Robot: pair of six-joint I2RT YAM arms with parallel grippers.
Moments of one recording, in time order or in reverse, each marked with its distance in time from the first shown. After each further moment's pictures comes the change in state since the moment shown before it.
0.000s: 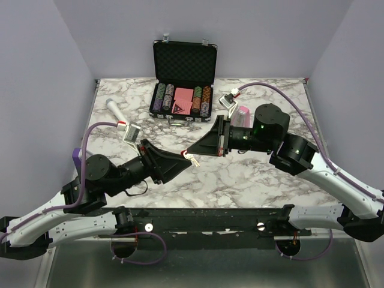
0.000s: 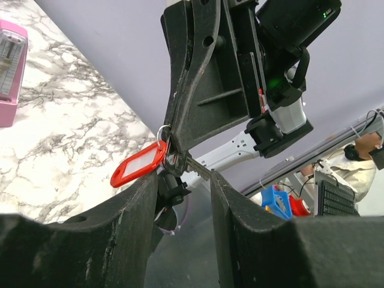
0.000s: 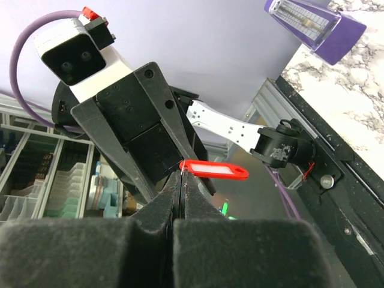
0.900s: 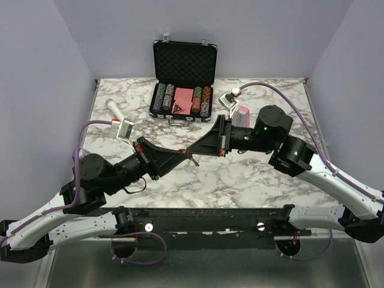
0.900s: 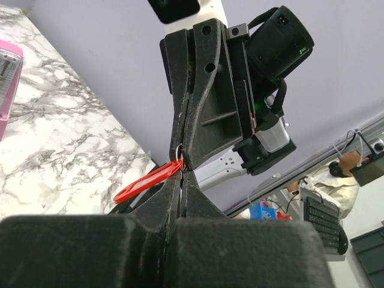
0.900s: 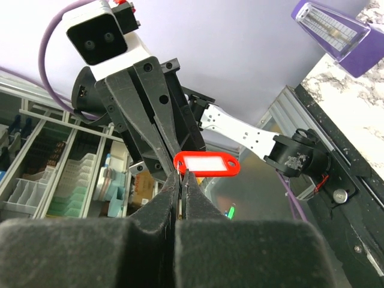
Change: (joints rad) left arm 0.045 -0.003 0.005 0.051 0.005 -0.031; right arm -0.001 -0.013 -0.045 0.116 -0.051 0.020
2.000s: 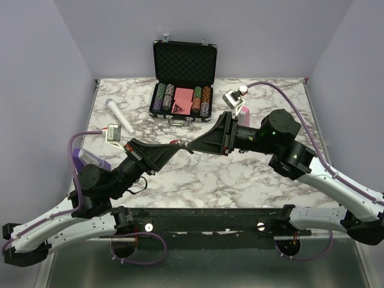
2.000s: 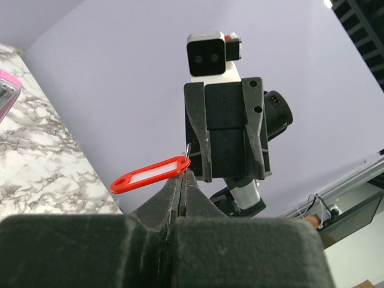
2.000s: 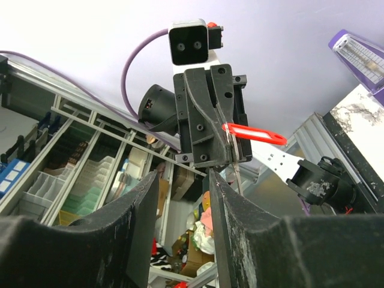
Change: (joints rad) left arm 0.005 -0.097 -0.200 0.277 -0.151 -0.157; right arm 0.001 -0.037 -0.071 0.211 0.005 0.035
